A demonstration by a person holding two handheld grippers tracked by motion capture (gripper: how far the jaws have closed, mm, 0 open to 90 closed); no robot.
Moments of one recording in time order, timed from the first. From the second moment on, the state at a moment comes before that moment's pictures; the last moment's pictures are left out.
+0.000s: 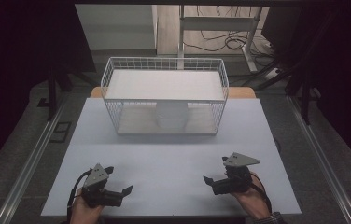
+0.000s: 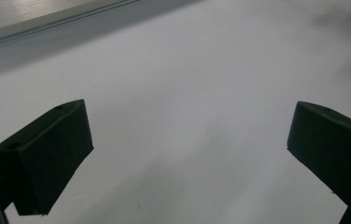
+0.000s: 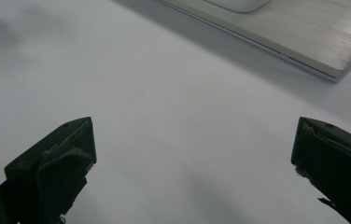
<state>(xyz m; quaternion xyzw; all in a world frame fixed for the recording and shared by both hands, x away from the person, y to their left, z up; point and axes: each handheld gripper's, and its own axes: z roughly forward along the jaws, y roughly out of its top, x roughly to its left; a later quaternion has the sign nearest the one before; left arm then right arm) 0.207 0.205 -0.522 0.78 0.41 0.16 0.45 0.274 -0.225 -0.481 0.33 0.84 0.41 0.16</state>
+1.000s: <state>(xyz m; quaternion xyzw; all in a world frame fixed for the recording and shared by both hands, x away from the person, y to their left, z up) 0.184 0.245 -0.528 0.74 0.46 0.18 0.46 0.238 -0.290 -0.497 0.40 0.81 0.39 0.19</state>
